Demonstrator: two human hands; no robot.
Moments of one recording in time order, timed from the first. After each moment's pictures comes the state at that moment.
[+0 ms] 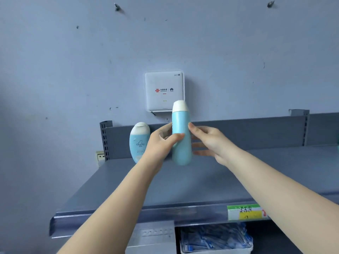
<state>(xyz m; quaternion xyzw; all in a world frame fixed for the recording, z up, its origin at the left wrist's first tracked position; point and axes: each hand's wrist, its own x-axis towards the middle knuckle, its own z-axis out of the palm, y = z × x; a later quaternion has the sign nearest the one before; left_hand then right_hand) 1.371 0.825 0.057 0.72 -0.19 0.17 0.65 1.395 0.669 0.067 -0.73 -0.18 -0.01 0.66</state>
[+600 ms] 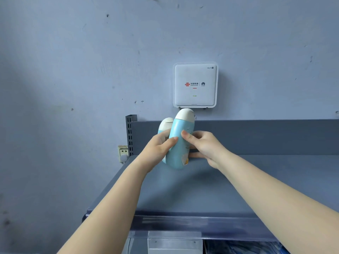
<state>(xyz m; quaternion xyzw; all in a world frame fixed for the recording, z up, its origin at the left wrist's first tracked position) 1.399 0.943 0.035 0.78 -0.21 0.17 0.56 1.435 0.785 0.046 -0.70 -0.22 0.02 0.68</state>
